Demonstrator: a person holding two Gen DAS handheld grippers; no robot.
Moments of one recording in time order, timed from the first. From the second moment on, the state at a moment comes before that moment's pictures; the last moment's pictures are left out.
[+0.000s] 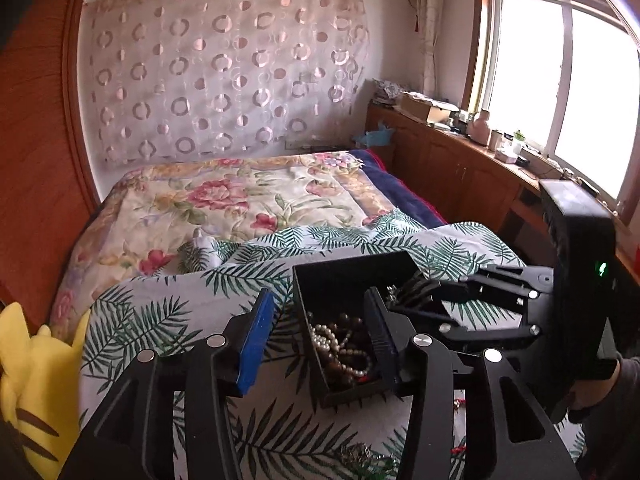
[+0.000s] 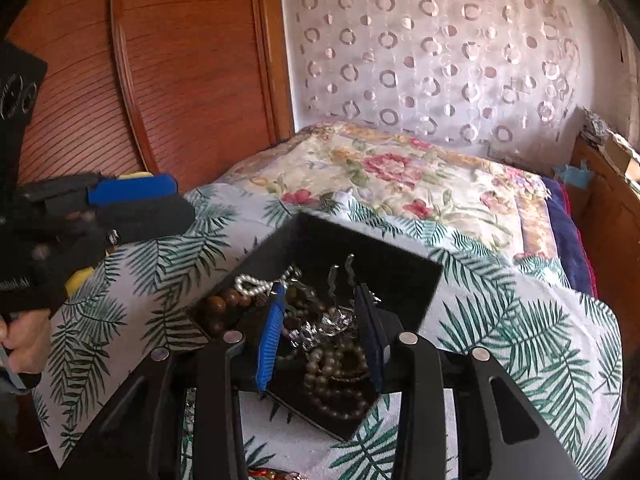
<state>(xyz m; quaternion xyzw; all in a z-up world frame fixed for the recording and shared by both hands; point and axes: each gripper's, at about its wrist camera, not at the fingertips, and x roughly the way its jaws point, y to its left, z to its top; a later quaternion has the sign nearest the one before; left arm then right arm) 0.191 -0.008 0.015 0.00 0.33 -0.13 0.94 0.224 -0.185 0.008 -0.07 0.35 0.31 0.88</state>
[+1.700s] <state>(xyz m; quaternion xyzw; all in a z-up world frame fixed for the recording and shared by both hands) 0.077 -0.007 -0.064 0.00 0.39 -0.14 0.91 0.109 -0.239 -0.020 -0.12 0.38 0.32 0.86</state>
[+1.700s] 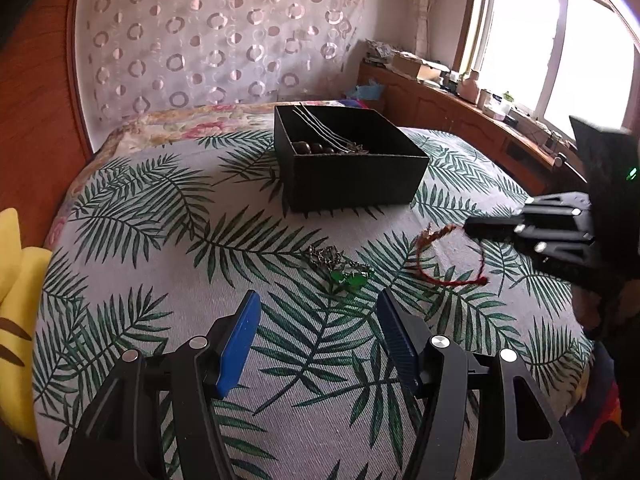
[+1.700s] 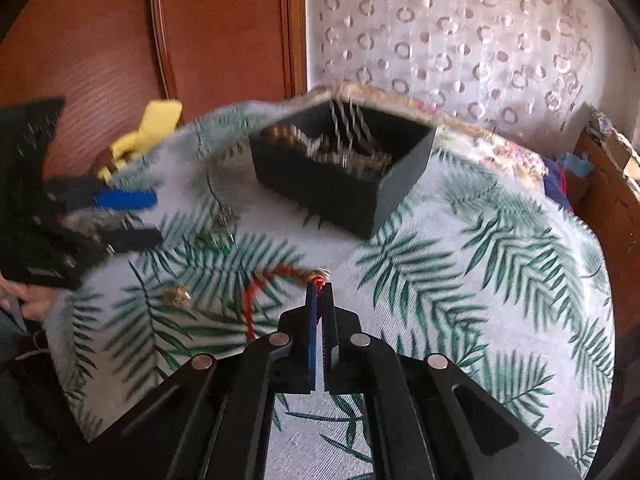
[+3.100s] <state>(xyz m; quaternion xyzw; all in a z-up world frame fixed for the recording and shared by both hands) 0.065 -0.062 -0.079 0.05 0.41 -0.18 0.89 0.097 -0.265 -0.010 -0.07 0.37 0.30 0.88</state>
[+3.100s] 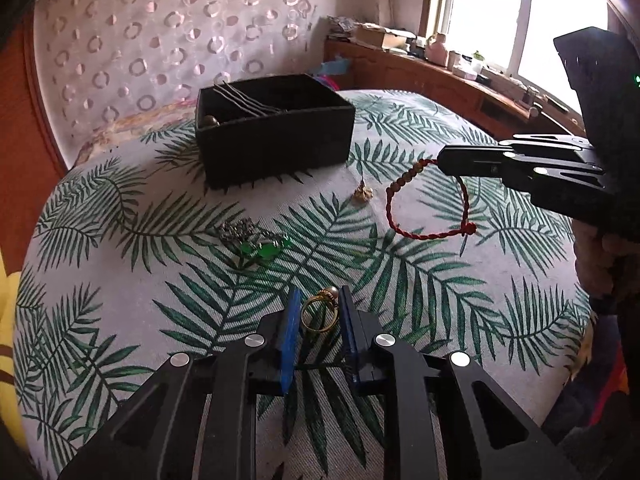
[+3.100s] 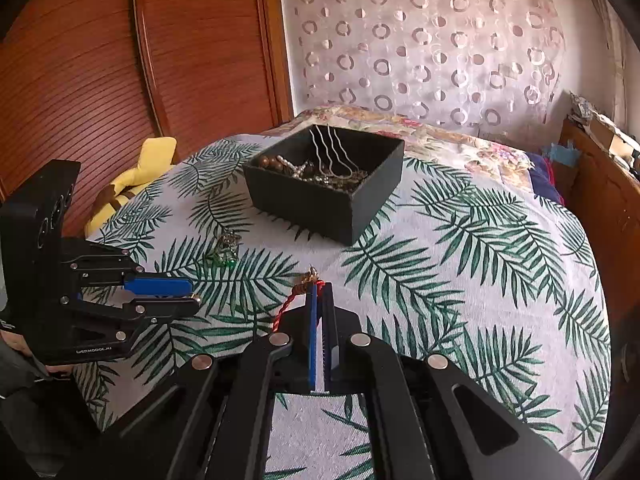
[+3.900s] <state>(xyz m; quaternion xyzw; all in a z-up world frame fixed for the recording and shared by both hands) 0.123 -0.041 -0.021 0.04 0.35 -0.14 0.92 0.163 -0.235 0.049 -0.06 0.31 0.29 0.91</state>
